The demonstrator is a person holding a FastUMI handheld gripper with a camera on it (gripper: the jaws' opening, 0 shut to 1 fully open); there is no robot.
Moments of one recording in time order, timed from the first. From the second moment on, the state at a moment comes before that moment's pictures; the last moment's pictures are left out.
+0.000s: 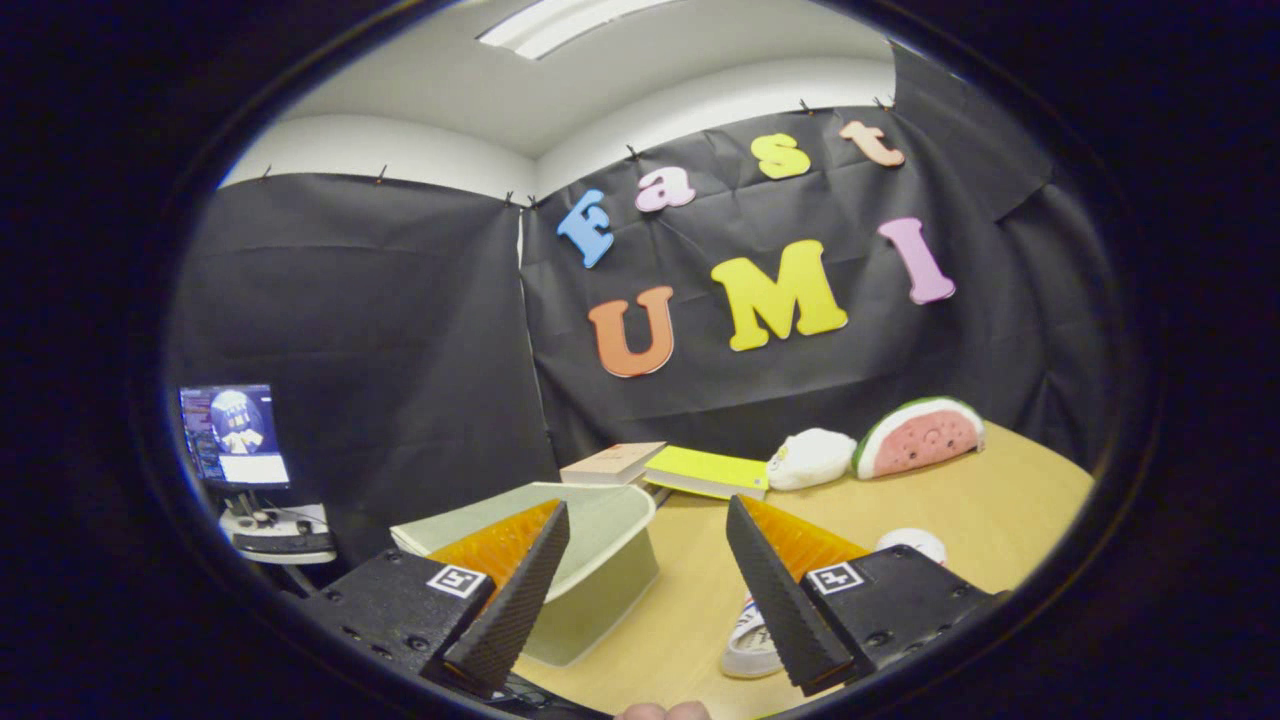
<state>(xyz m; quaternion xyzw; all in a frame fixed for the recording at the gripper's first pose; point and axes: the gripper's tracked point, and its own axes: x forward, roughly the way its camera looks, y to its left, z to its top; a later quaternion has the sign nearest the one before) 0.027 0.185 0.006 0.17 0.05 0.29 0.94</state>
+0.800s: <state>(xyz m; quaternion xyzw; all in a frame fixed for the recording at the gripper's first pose) 0.047 0.288 -0.046 0.41 0.26 0.42 0.76</state>
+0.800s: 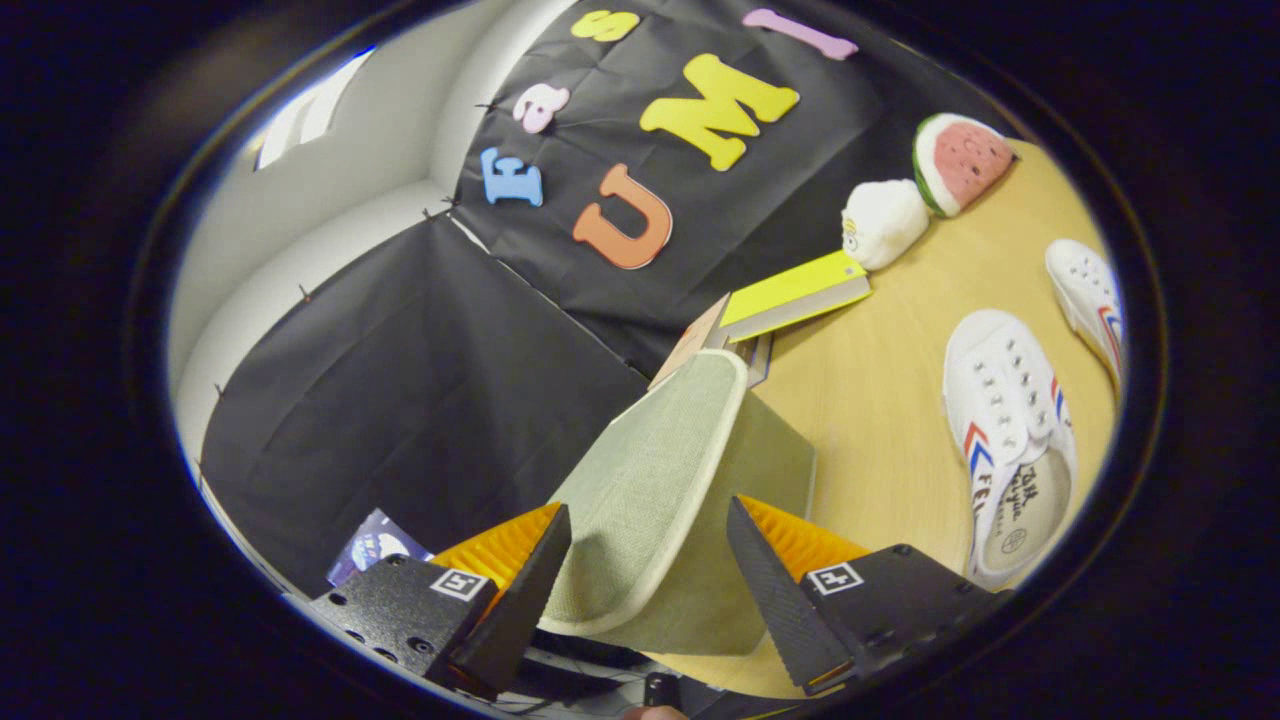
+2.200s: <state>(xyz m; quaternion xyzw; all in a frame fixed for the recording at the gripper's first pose) 0.040 0.359 0.143 0.36 0.23 0.46 0.78</state>
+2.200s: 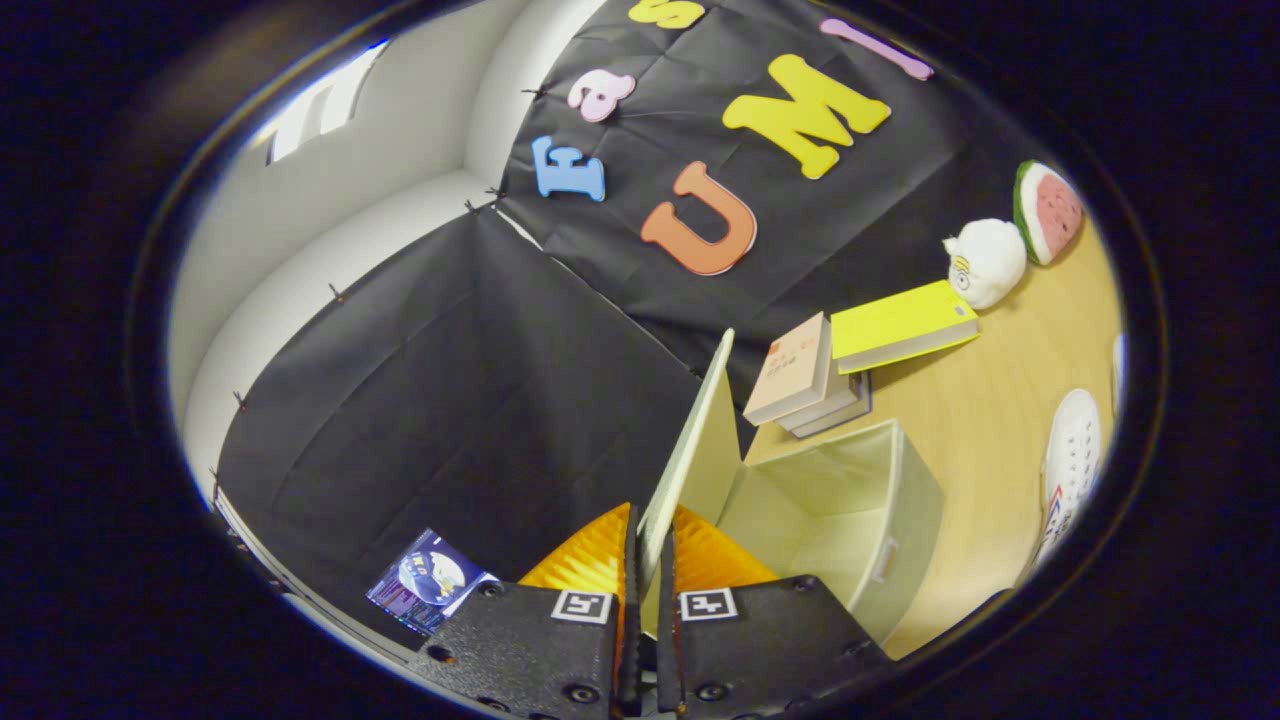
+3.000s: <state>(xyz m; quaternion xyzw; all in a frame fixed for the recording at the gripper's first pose) 0.035 0.485 0.200 0.12 0.10 0.41 0.90</state>
